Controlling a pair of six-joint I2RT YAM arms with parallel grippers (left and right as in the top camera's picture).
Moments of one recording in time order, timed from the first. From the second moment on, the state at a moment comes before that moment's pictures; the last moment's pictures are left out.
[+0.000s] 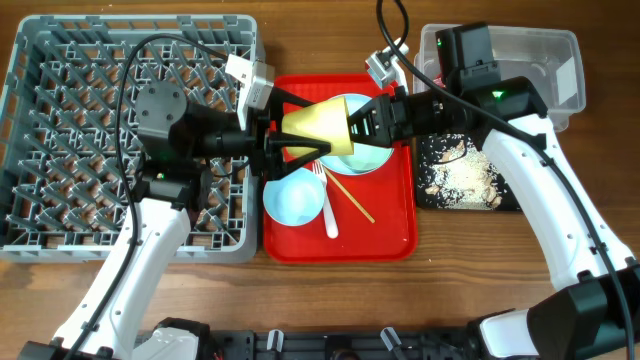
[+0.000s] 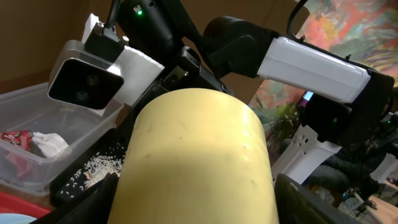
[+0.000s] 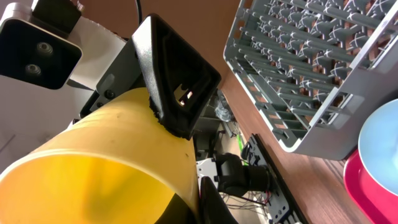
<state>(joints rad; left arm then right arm) -0.21 1.31 0.91 0.46 1.32 -0.55 0.26 1.60 1.45 -0.83 -1.35 0.33</state>
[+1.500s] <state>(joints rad) 0.18 1.21 1.08 -0.98 0.12 -0.27 0.23 1.49 1.45 -1.19 -0.29 0.31</state>
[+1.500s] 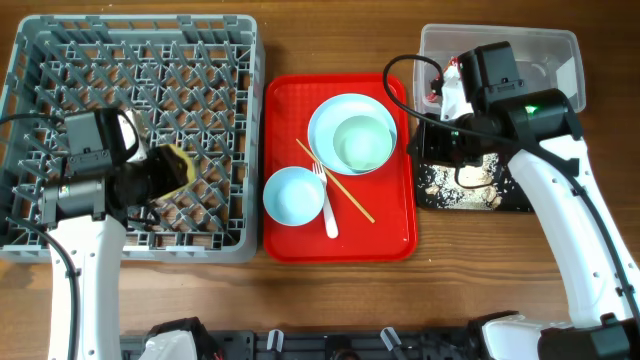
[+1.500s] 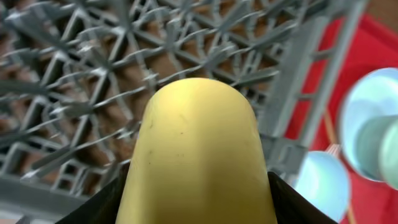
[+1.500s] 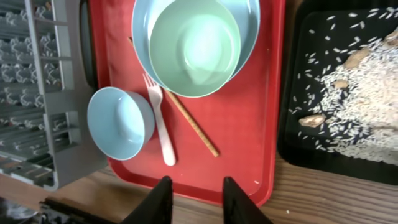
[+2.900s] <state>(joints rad) 0.10 1.36 1.24 -1.00 0.15 -0.28 0.22 1.49 1.45 -1.23 -0.26 0.29</state>
